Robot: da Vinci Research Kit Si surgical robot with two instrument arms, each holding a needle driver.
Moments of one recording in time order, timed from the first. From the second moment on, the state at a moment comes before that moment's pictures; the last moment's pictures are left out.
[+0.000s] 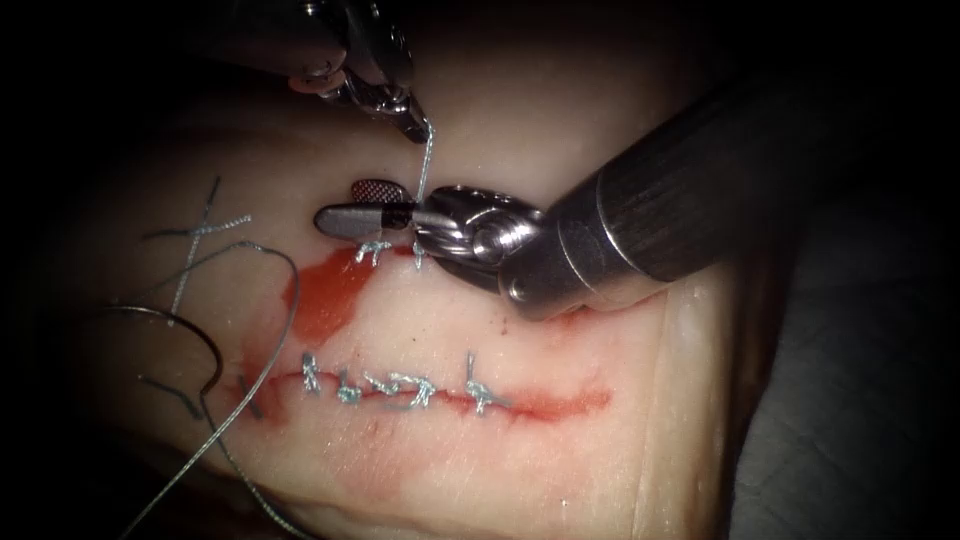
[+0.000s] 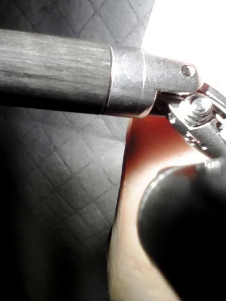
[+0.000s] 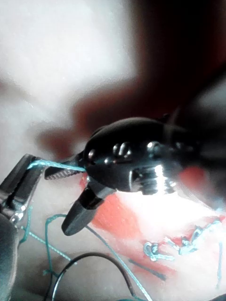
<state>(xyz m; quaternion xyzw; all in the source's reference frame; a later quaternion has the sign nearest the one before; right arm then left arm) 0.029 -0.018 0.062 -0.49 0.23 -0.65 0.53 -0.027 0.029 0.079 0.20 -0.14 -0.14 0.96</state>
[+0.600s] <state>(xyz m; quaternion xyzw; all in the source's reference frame) 0.029 -0.018 0.062 -0.48 0.25 -0.63 0.56 -0.027 0.029 0.079 0.20 -0.13 -0.14 0.96</state>
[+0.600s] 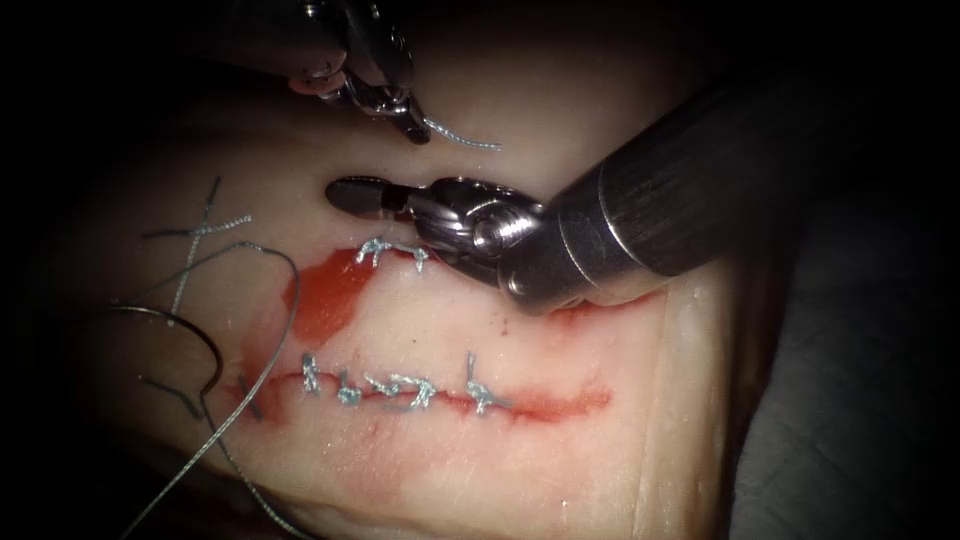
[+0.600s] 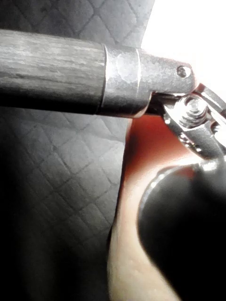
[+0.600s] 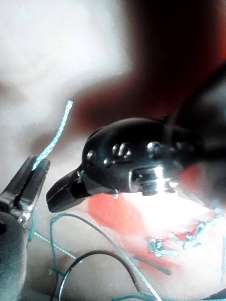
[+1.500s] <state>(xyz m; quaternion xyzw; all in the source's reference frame) 0.022 -0.012 0.059 -0.52 0.16 -0.62 0.57 -0.015 0.027 0.081 0.30 0.03 -0.17 0.94</state>
